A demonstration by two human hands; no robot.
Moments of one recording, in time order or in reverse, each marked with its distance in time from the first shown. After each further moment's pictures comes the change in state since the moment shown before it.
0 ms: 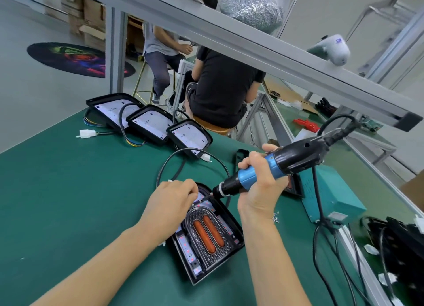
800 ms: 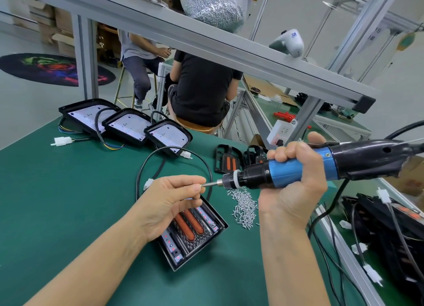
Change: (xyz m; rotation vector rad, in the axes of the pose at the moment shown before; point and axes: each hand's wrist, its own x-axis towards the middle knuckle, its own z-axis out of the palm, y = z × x) left_hand -0.009 0.058 -0.024 -1.459 -0.248 -0.448; right_hand -0.014 -0.095 -0.023 0.342 0.043 -0.091
